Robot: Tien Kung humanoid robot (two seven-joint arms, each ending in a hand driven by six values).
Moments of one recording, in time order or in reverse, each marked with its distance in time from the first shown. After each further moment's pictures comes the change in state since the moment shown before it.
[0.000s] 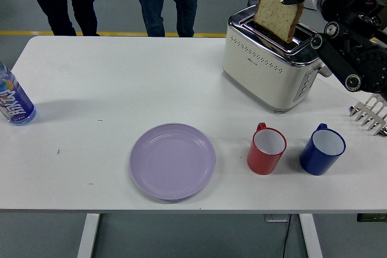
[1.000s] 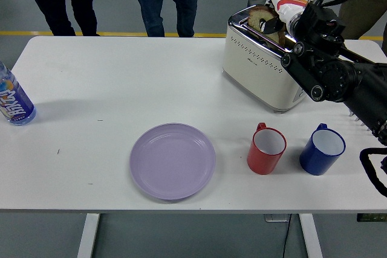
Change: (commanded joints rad) left arm -0.004 -0.002 0.003 0.000 0.004 0.000 0.000; right arm 0.026 0.167 -0.130 -0.263 0.074 -0.005 0.012
